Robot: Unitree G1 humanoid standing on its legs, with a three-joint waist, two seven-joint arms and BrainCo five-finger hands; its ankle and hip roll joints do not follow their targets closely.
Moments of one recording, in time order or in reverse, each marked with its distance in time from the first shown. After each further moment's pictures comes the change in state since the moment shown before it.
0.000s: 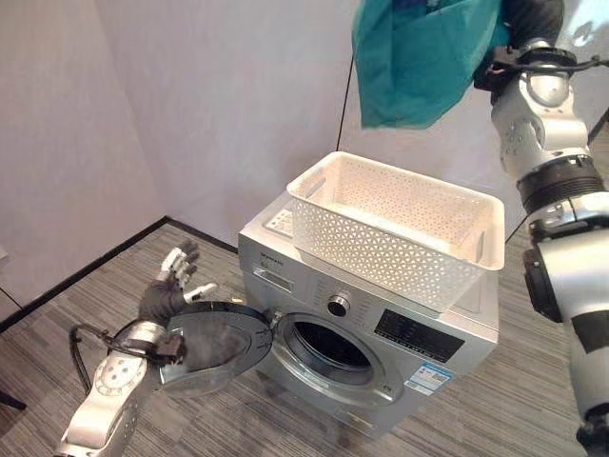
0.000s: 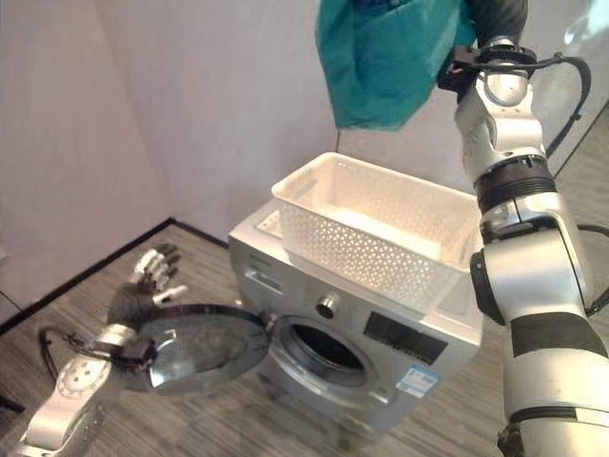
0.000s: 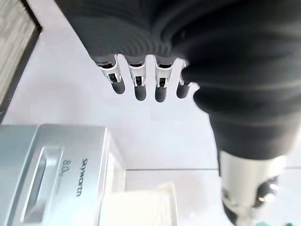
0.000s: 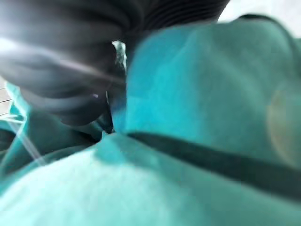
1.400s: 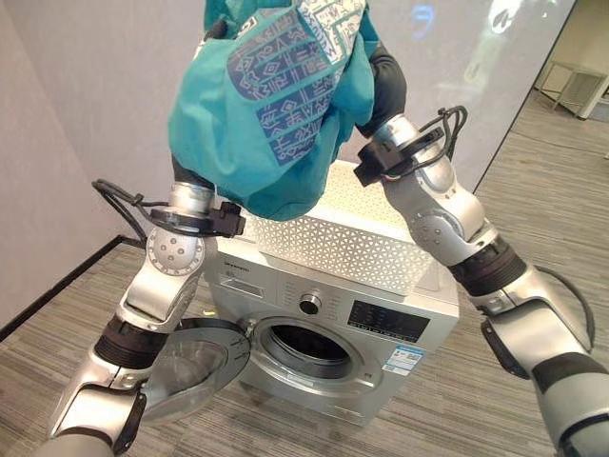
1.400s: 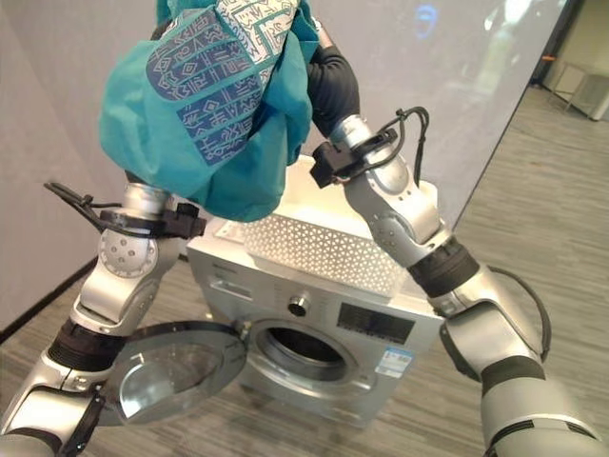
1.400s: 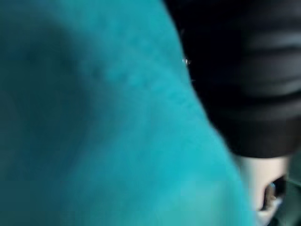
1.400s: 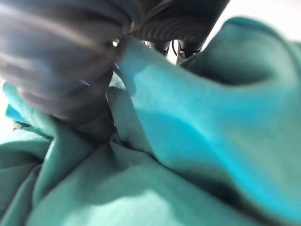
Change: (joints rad) left arm -0.745 -0.061 -0.245 0.013 0.152 -0.084 0.202; right arm 0.373 0.005 0.208 -0.824 0.187 0.010 0.244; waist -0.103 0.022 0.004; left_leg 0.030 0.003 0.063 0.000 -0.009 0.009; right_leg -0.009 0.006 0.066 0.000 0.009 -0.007
